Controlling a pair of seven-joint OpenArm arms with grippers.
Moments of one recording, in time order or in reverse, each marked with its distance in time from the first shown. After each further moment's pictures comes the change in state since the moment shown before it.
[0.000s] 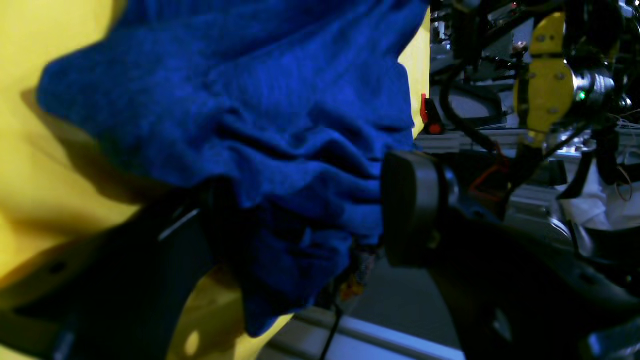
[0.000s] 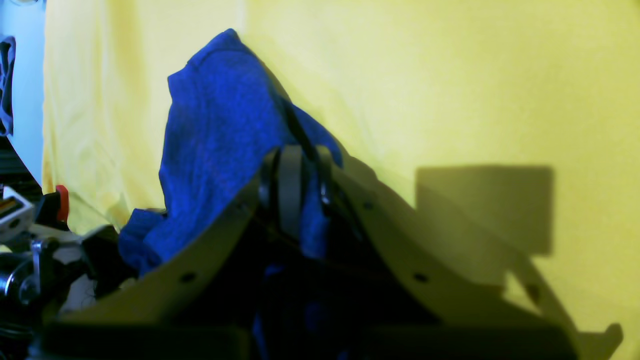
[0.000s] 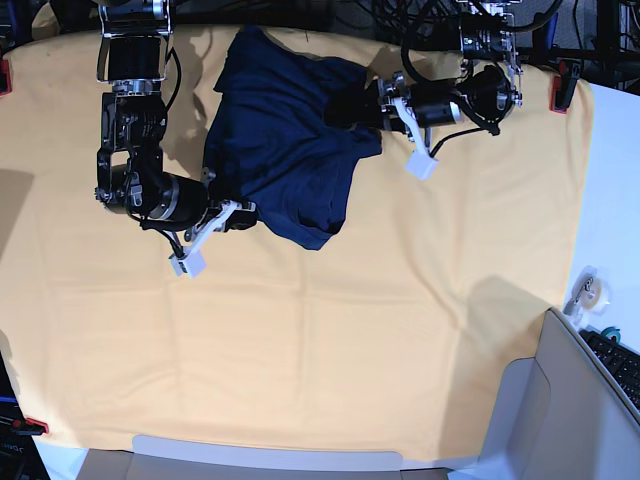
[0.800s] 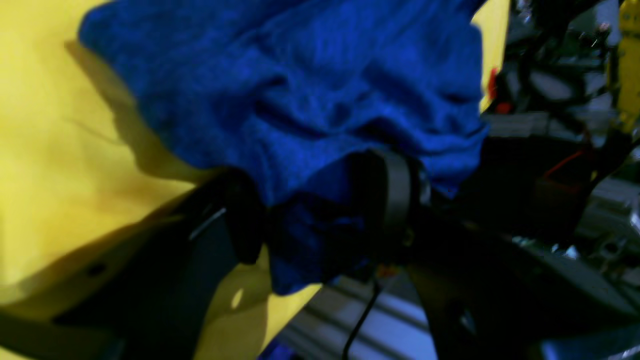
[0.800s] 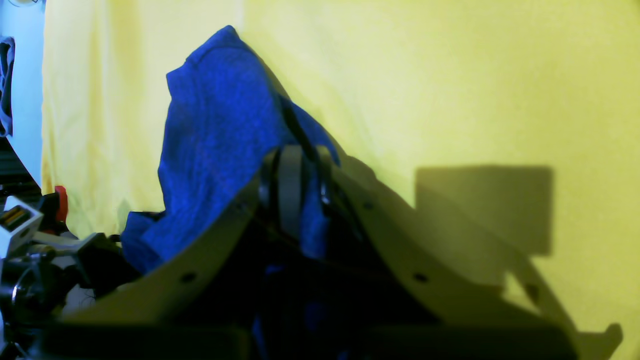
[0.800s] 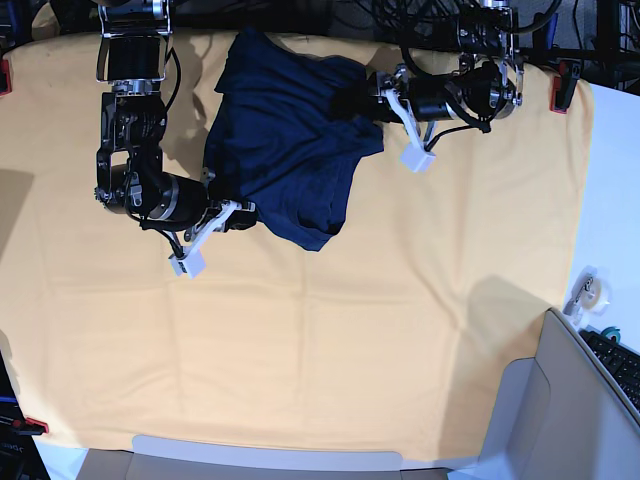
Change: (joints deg) left arm 1.2 -2.4 3.3 5.8 11.3 4.7 -1.6; right arm 0.0 0.0 0.0 0.0 0.0 0.0 0.0
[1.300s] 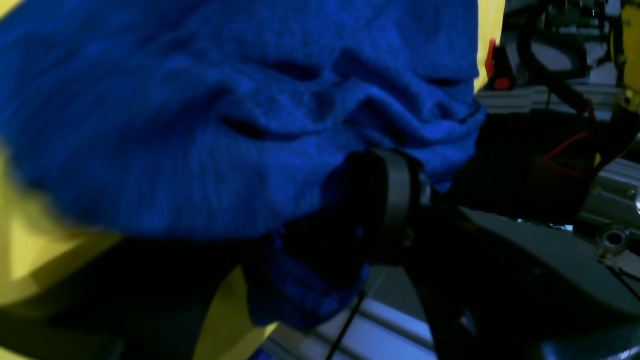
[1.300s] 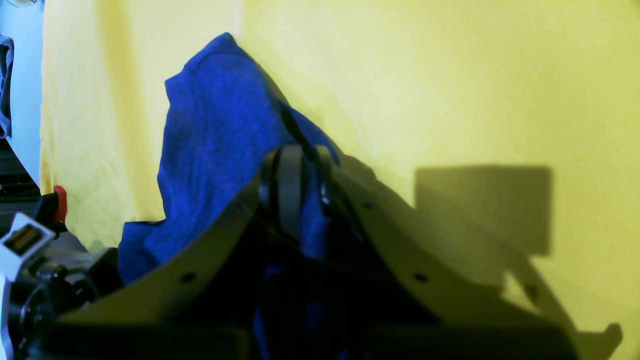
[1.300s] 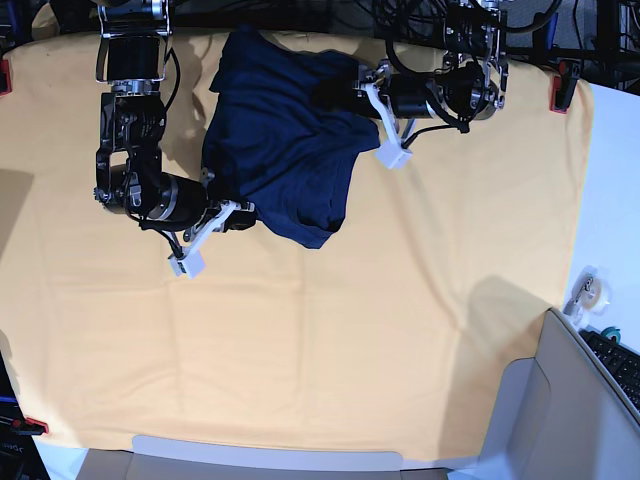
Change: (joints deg) left arm -0.1 2.1 4.9 0.0 1.0 0.4 -0.1; right arm 0.0 0.2 0.0 0.0 0.0 0.0 0.0
